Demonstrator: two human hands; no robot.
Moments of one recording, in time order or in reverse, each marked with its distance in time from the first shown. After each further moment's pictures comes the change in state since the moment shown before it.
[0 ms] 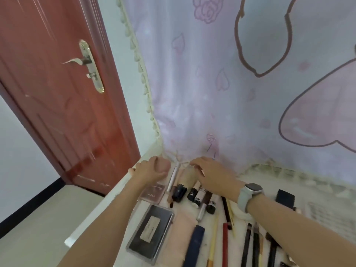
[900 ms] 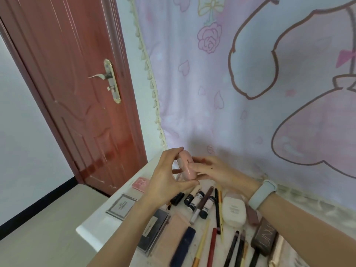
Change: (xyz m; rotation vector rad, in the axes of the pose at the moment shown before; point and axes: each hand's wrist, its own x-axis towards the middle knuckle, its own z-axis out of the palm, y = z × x) left_hand -0.116 0.078 -0.045 -0.714 0.400 0.558; right_hand -0.011 -0.030 -0.073 0.900 -0.327 0.047
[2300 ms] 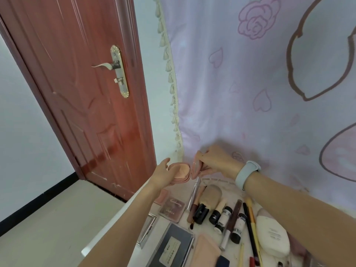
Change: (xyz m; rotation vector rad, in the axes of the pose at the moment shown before) left_hand 0.058 -0.128 -0.024 -0.265 -0.099 -0.720; right_hand 0.123 0.011 0.012 -0.188 0.208 0.315
